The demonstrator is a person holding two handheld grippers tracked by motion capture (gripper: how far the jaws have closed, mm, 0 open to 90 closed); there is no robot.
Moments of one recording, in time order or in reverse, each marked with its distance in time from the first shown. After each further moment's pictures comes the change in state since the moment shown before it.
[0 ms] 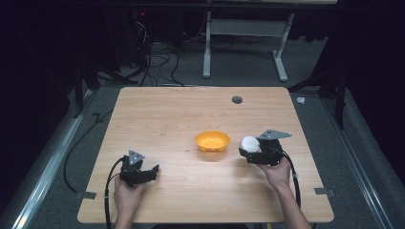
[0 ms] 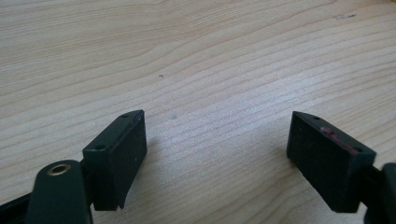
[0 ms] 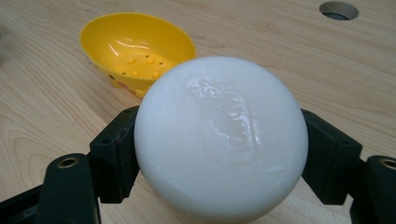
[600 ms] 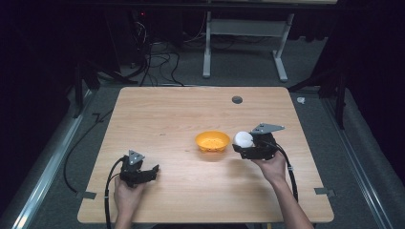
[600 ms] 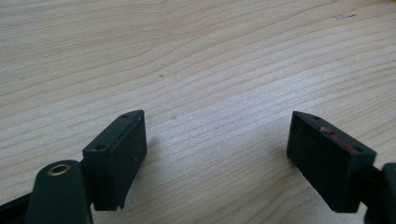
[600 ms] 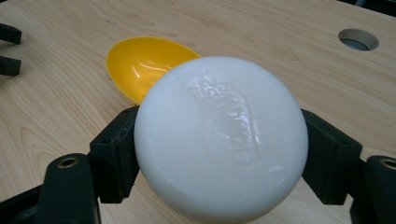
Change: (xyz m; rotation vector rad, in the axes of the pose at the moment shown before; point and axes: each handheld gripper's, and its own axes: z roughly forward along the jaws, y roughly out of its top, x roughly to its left) left arm 0.000 0.000 0.000 -0.001 0.001 0.000; right arm 0.012 0.027 0.005 0.007 0.034 -0.063
